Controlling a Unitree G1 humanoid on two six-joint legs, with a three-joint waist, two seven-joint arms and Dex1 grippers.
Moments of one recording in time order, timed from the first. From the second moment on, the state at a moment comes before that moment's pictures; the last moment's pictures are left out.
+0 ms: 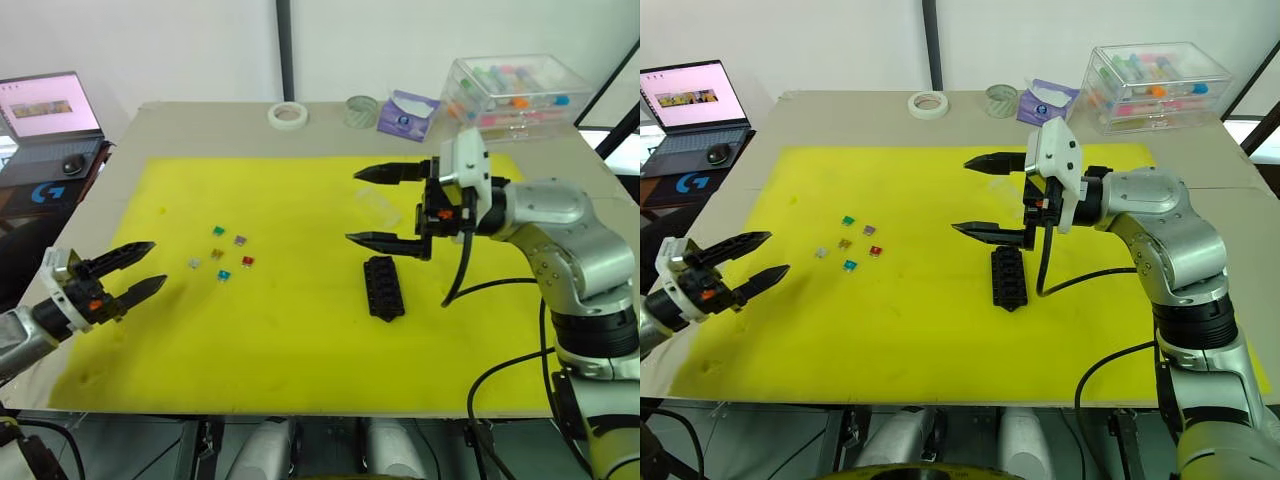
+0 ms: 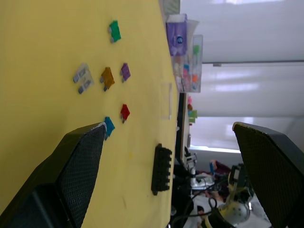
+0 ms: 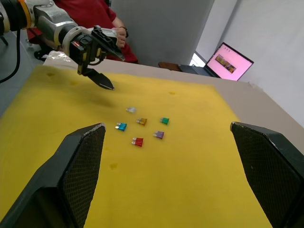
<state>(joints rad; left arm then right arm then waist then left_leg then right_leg) -0.27 0.80 0.72 0.57 -1.86 1.50 0.00 -0.68 -0.69 0.03 -0.29 0.54 0.50 1.05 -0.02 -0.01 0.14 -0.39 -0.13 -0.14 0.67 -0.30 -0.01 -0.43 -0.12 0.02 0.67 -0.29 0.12</state>
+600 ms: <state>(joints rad) -0.31 0.66 0.68 0.55 -1.95 1.34 0.25 -0.68 -0.68 0.02 -0.31 0.57 0.56 0.99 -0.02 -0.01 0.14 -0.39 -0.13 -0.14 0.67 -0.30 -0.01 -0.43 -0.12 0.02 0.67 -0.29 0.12</state>
